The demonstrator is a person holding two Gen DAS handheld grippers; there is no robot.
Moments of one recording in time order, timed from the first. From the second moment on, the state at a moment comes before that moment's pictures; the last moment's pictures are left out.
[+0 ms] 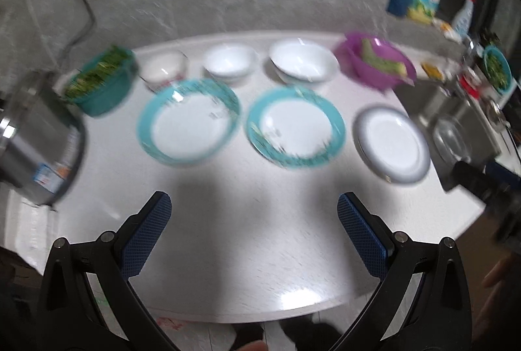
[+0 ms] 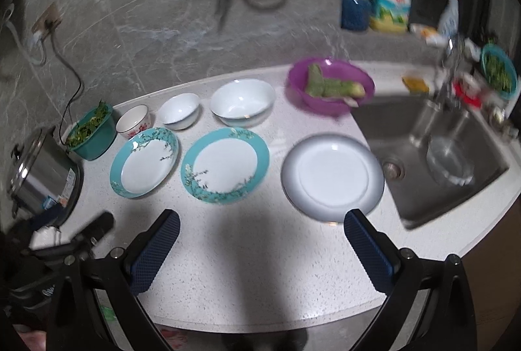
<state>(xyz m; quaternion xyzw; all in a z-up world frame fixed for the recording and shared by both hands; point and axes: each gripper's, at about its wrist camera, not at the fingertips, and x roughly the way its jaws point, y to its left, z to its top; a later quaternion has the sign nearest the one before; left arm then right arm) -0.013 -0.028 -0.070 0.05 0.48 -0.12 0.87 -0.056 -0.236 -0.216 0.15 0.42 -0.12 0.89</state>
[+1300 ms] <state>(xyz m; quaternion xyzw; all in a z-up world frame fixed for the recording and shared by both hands) 0.088 -0.284 -0.270 -0.10 0.60 -0.12 0.79 0.088 -0.545 -0.392 0.30 0.50 0.22 0.78</state>
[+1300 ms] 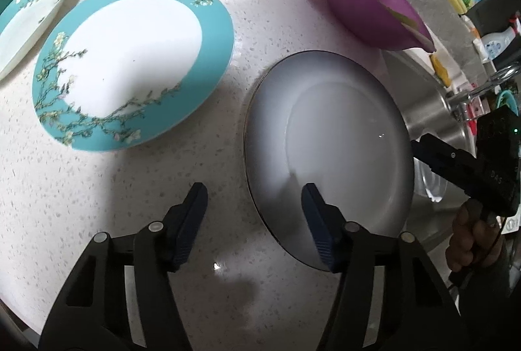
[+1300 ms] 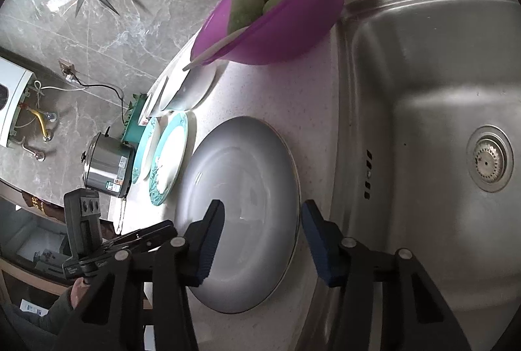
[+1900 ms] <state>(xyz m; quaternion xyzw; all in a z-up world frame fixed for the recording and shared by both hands) 0.128 -0.304 -0.273 -0.10 0.61 -0.15 0.77 0.101 -0.545 -0.400 0.29 0.52 0.25 0.76</state>
